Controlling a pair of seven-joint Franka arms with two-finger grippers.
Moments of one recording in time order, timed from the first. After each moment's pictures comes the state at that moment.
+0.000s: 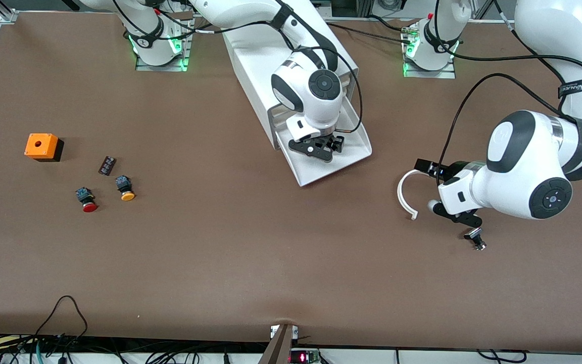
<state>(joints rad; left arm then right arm) -0.10 0.55 -0.08 -1.32 -0.18 1.43 0.13 1.01 0.86 -0.12 -1.21 0.13 2.06 1.24</state>
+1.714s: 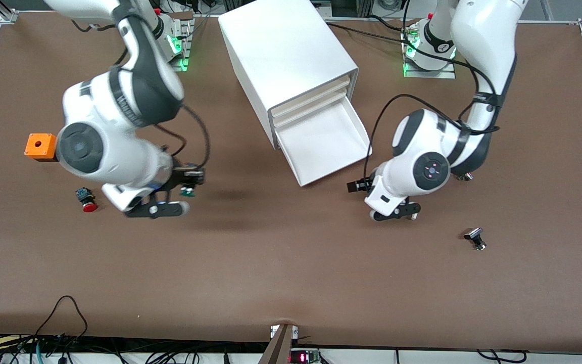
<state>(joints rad) -0.33 0.56 -0.11 -1.59 -0.18 2.01 -0.61 0.47 0.58 -0.21 -1.19 0.25 1.60 0.17</state>
